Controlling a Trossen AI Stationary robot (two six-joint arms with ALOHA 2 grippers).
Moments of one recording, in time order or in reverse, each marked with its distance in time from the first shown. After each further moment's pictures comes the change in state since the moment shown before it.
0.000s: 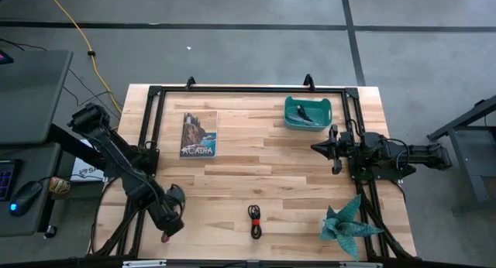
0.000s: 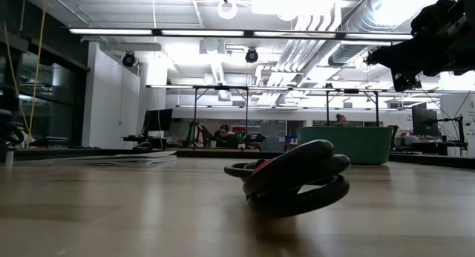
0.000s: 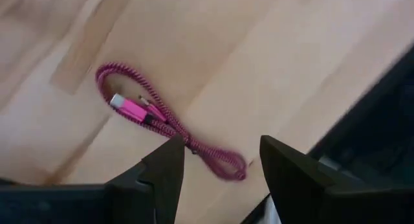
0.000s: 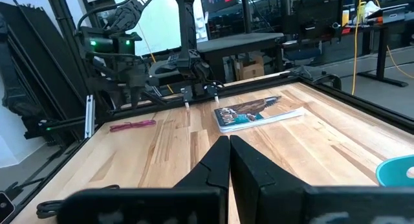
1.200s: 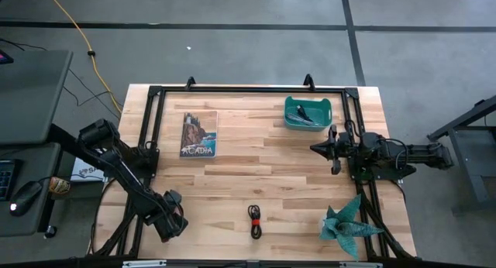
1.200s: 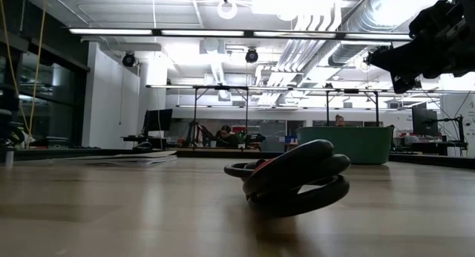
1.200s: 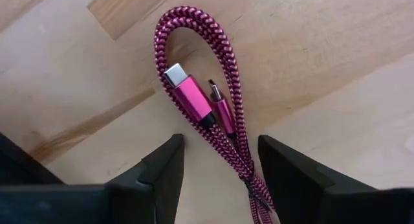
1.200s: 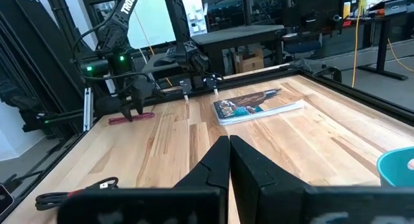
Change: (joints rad) left arm -0.077 0.257 -0.025 0.047 0.035 -0.352; right arm 0.000 0.029 0.000 -0.001 -0.003 0.001
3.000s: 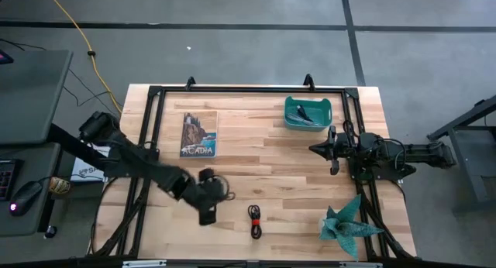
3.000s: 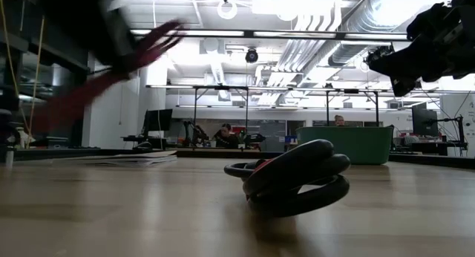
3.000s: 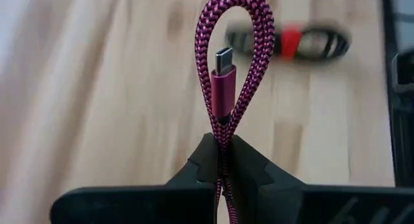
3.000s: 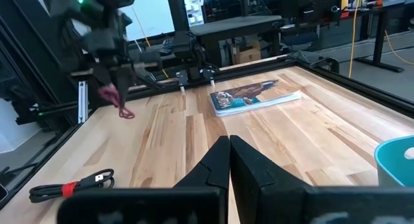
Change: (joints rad) left arm 0.408 -0.085 0.168 0.281 -0.384 1.317; right arm 0.000 0.039 0.000 0.002 0.011 0.002
